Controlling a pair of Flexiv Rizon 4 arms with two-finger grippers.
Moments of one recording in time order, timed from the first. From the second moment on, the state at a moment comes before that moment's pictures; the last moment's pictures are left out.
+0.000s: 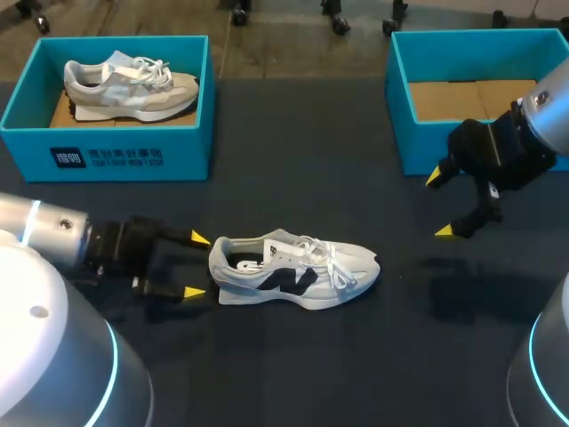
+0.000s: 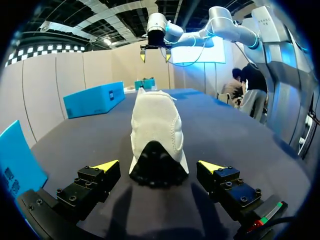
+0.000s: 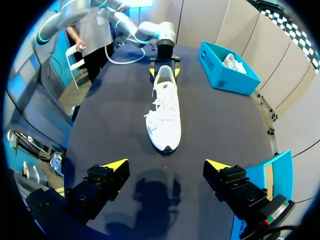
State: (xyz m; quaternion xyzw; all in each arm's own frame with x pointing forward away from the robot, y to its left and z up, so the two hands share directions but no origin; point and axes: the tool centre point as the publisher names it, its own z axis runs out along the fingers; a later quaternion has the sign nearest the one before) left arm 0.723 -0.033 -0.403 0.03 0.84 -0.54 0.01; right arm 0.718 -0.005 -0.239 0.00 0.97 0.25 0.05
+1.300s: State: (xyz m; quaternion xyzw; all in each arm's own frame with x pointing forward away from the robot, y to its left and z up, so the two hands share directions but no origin) left arm 0.721 -0.097 -0.427 0.00 0.83 -0.55 0.02; right arm 0.718 -0.005 -0.239 0.00 0.97 0.25 0.05
